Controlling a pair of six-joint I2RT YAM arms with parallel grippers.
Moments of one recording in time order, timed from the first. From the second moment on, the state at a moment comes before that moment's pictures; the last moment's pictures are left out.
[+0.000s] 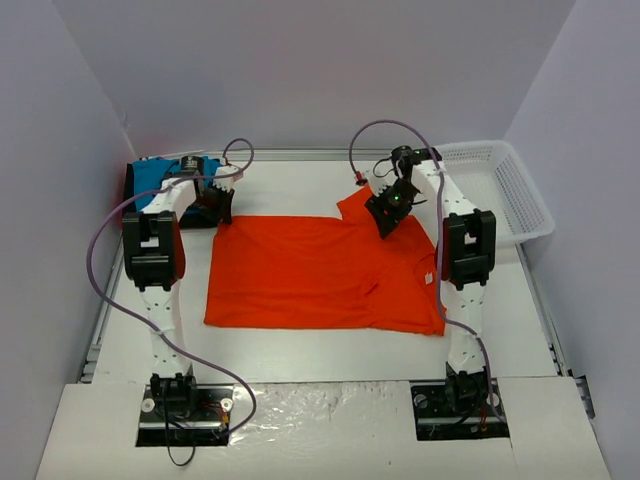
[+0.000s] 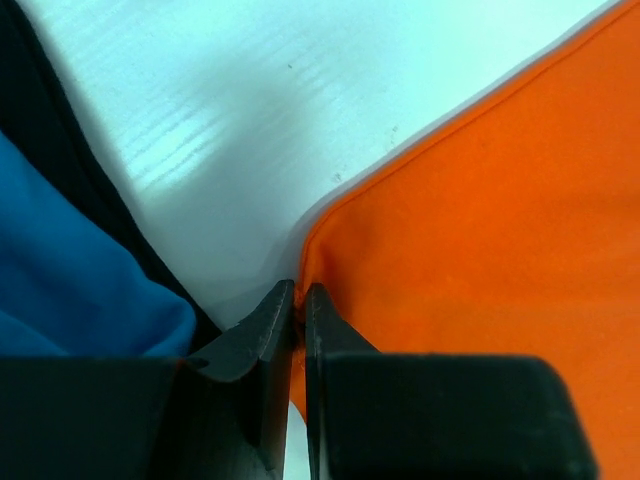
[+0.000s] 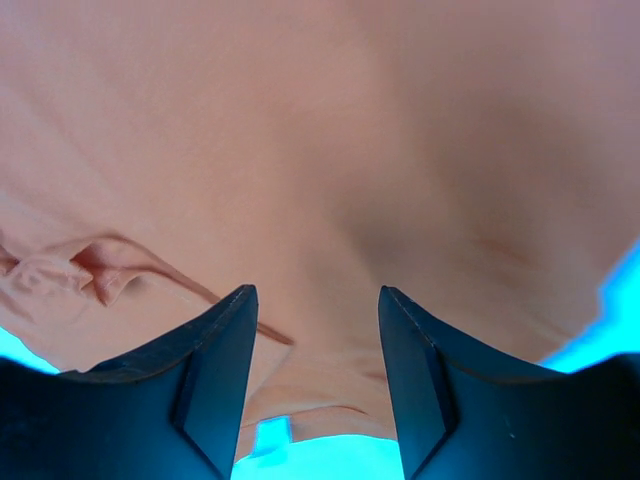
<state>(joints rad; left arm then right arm) 0.03 2.27 1.83 -0.69 0.48 0.49 0.21 2.29 2.01 -1.20 -0.36 -0.70</state>
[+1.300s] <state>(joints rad) 0.02 2.16 1.66 -0.67 0.46 0.44 0.13 2.66 2.44 -0.64 -0.43 -0.34</state>
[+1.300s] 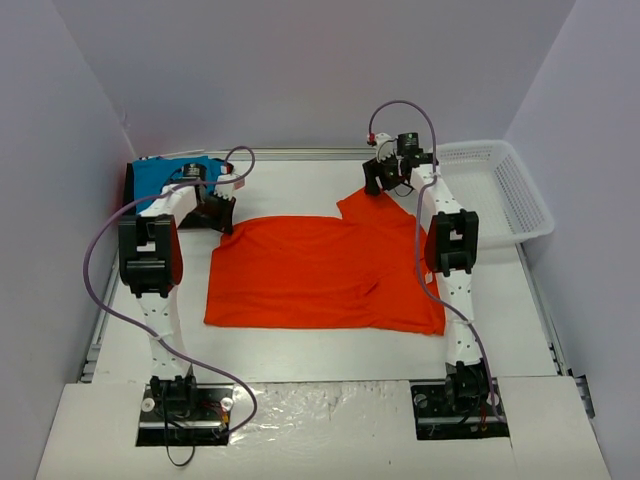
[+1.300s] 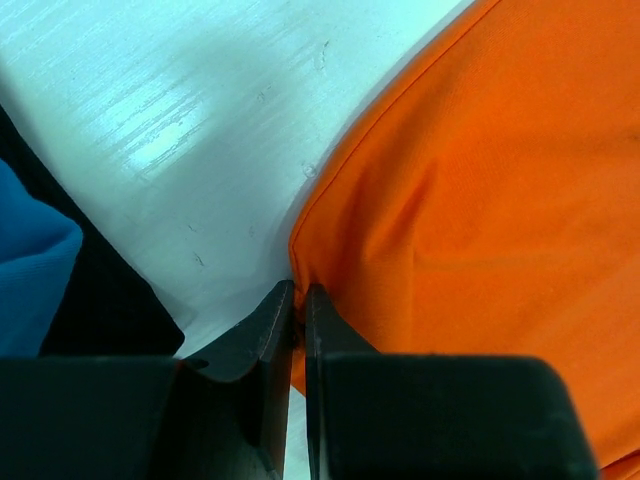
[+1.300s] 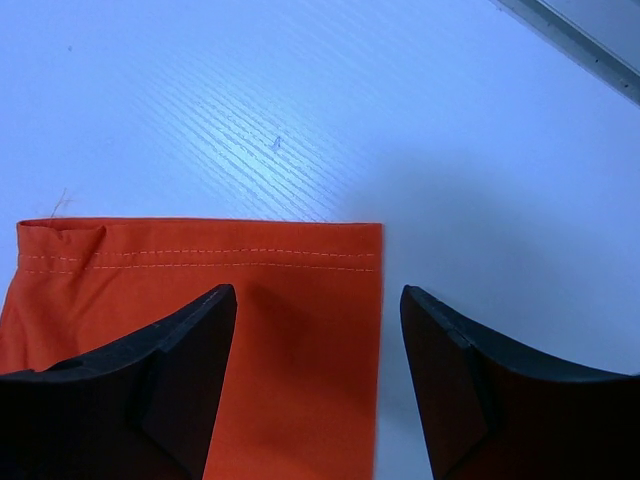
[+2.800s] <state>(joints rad) 0.02 2.13 1.74 -0.74 0.42 0.48 0.20 2.61 2.33 -0.61 -0.19 -0.42</state>
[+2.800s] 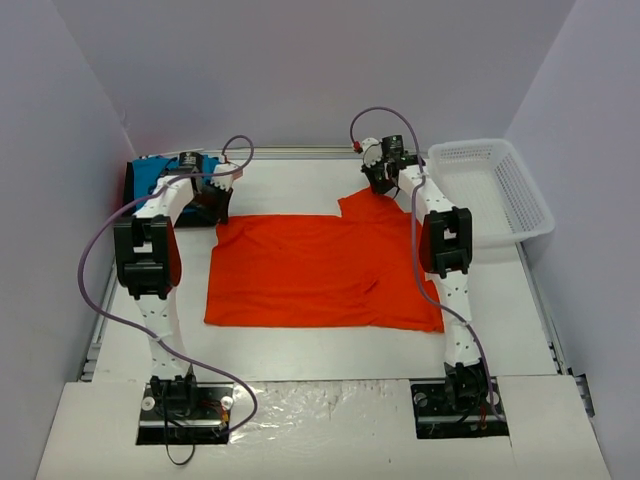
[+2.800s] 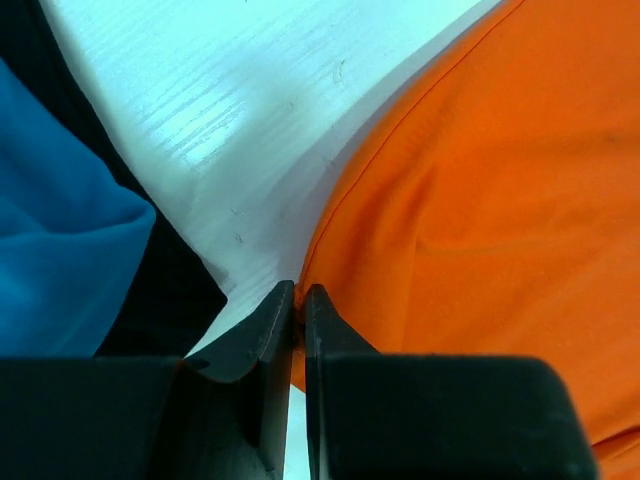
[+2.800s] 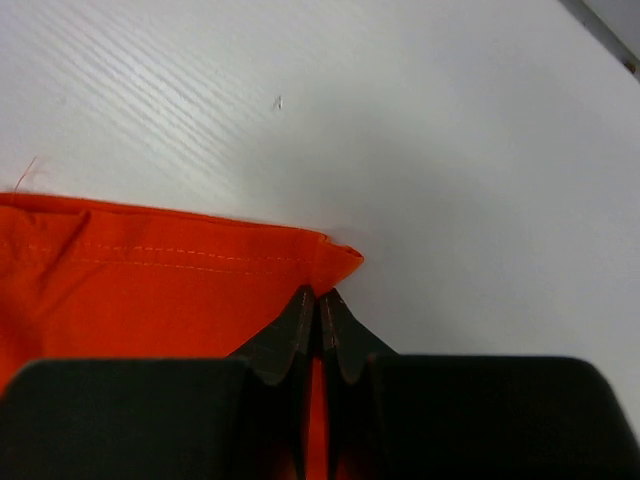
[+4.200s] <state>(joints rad) 0.04 1.65 1.28 -0.79 0.47 0.63 0.20 1.77 1.54 -0.87 -0.29 -0.44</state>
